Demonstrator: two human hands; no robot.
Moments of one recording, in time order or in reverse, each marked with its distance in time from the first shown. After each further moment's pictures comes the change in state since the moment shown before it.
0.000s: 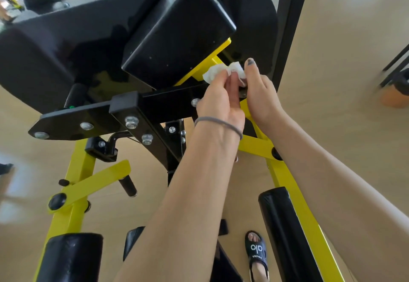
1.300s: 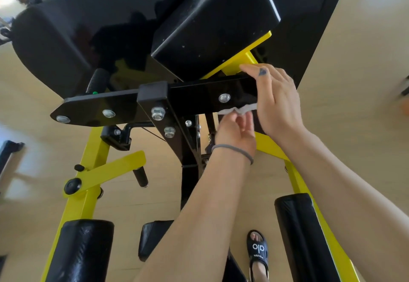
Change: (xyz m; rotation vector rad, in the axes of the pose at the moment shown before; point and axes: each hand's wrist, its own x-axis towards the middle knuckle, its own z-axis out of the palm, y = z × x) left_hand 0.034 -0.011 -0.068 -0.330 0.183 -0.160; right_hand -0.003 0.017 0.025 -0.561 0.119 -0.469
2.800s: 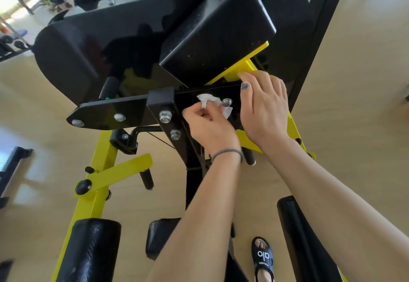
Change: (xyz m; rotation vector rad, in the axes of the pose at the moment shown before) left_hand -0.016 0.021 -0.006 0.794 0.150 1.079; right_hand -0.009 -0.009 0.025 -0.254 0.175 -0.087
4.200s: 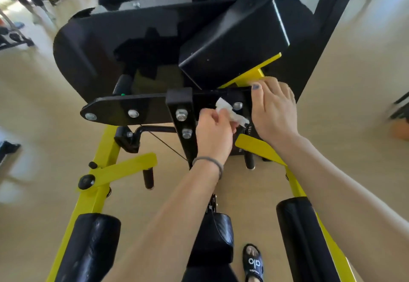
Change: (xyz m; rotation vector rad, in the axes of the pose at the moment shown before) left_hand 0.024 0.014 -0.043 0.222 -0.491 -0.110; right_hand 0.009 -0.014 -0.016 -0.033 -0.189 0.070
